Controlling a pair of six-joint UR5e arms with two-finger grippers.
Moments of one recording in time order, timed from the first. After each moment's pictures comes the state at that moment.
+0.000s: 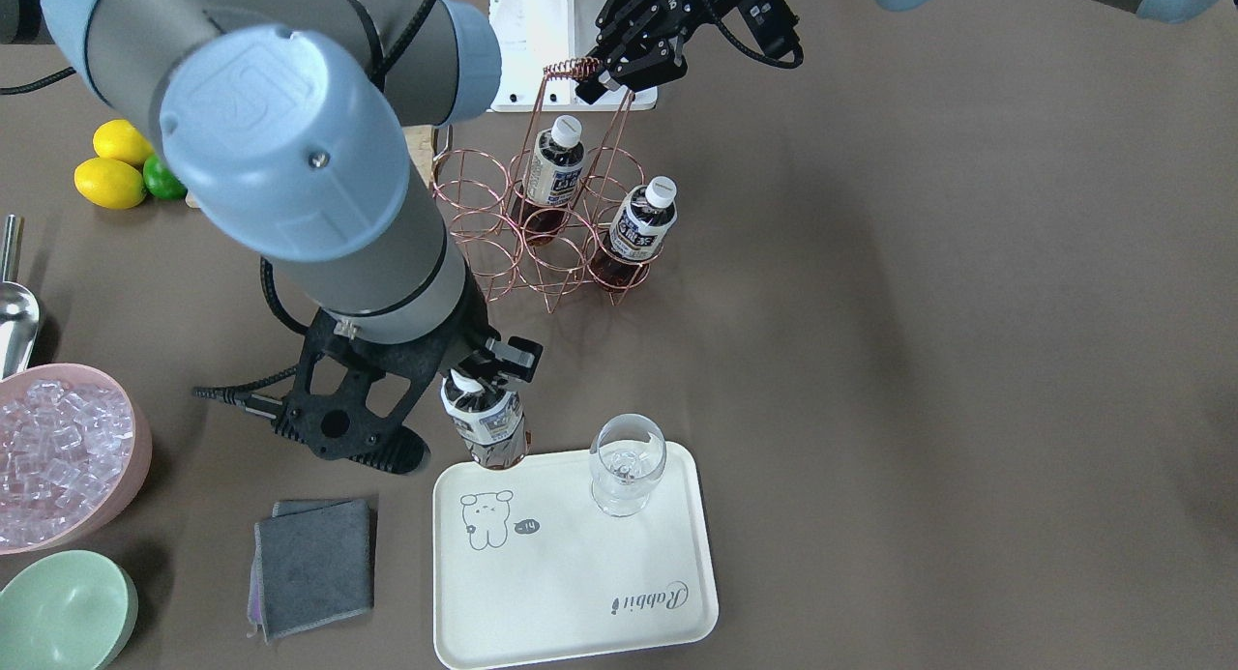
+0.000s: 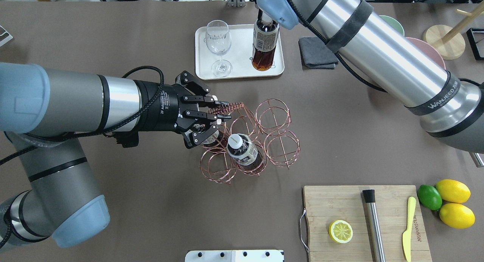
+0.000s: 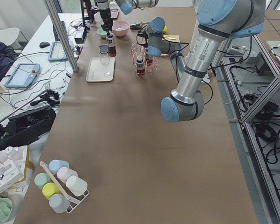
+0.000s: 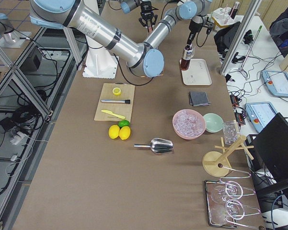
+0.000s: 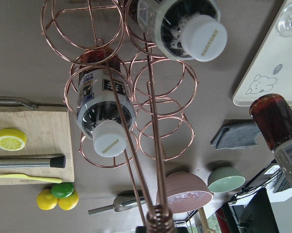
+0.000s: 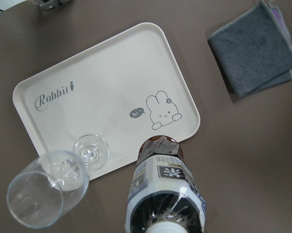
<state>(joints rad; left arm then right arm) -0.57 -2.08 -2.06 -2.21 -1.88 -3.19 0.97 -0.44 1.26 -1.89 2.28 1.13</state>
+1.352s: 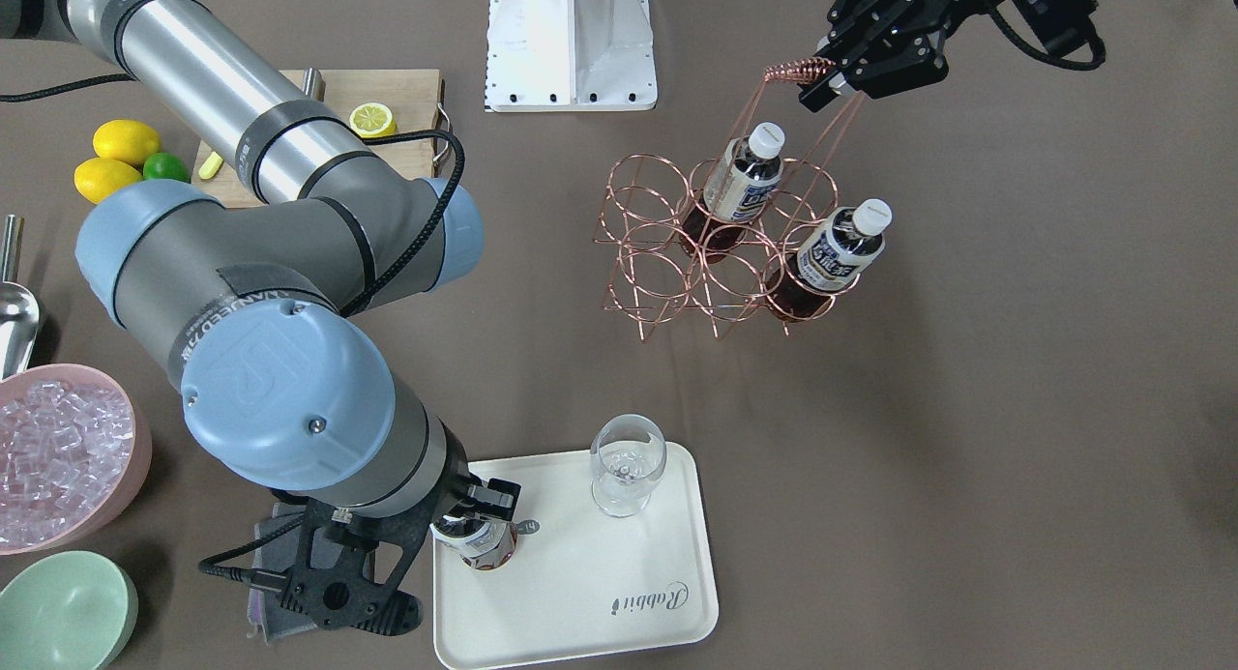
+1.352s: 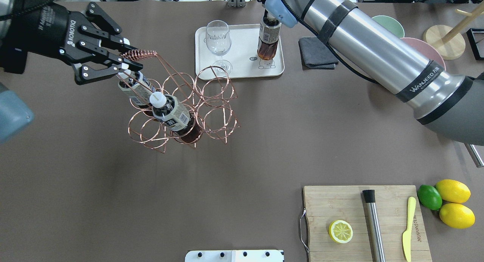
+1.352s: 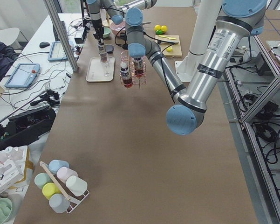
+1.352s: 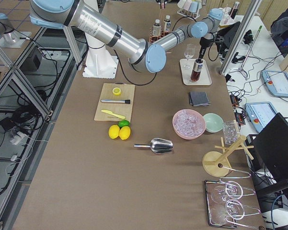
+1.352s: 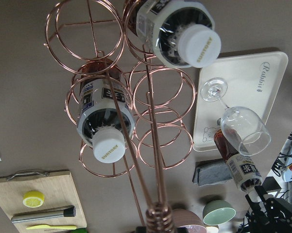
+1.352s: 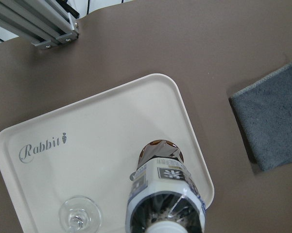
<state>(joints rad) -1.06 -1.99 -2.06 -2.07 -2.48 -2.91 0.97 -0.39 0.91 -1.54 2.24 1.07</state>
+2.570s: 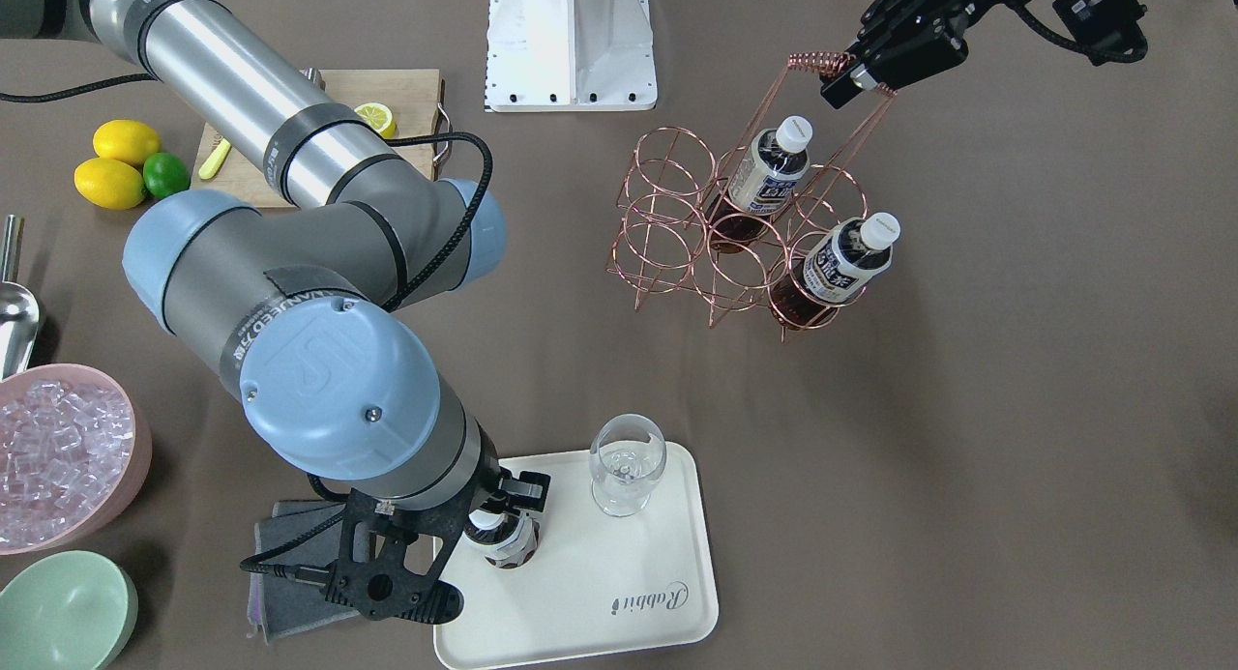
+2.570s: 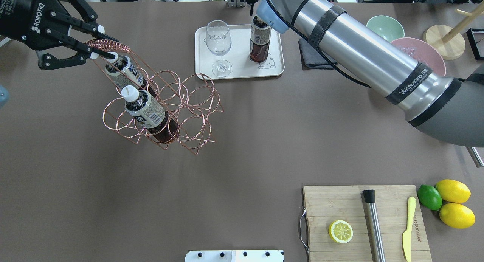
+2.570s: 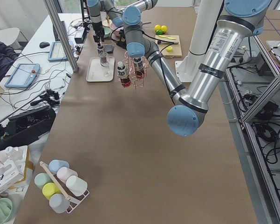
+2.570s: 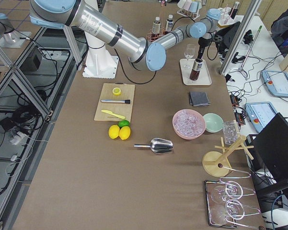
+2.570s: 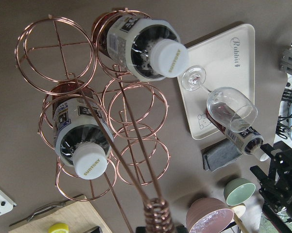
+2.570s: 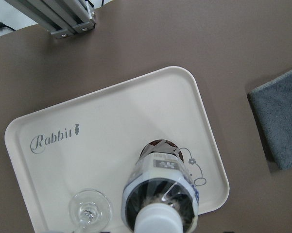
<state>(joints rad) -1.10 -1.99 -2.06 -2.05 -2.52 -2.59 0.95 -0.37 0.88 -1.50 2.22 1.07</state>
